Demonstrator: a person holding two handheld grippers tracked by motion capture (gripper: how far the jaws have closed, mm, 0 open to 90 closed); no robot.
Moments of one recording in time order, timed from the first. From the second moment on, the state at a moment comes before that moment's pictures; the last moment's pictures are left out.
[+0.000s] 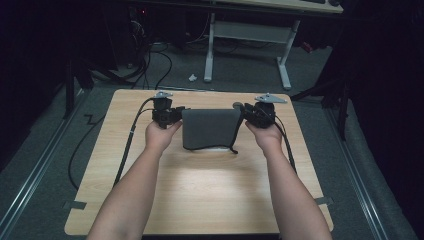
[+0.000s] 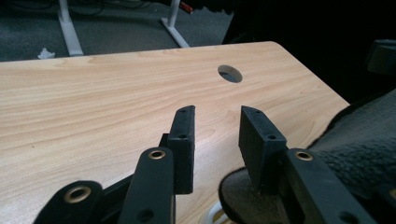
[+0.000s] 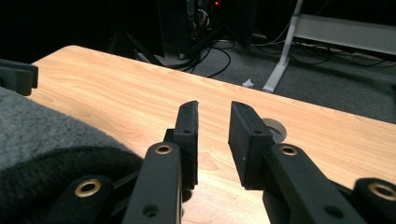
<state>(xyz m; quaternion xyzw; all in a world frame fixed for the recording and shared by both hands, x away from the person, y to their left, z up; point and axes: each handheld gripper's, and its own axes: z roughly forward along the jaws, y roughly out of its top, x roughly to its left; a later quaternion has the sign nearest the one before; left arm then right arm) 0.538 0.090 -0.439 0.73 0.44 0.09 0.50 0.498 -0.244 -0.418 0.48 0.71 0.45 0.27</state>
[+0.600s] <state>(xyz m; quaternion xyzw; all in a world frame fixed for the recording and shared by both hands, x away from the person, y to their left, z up) 0.533 0.097 -0.429 0.73 0.44 0.12 0.51 0.494 -0.245 -0.413 0.48 0.70 0.45 0.28</state>
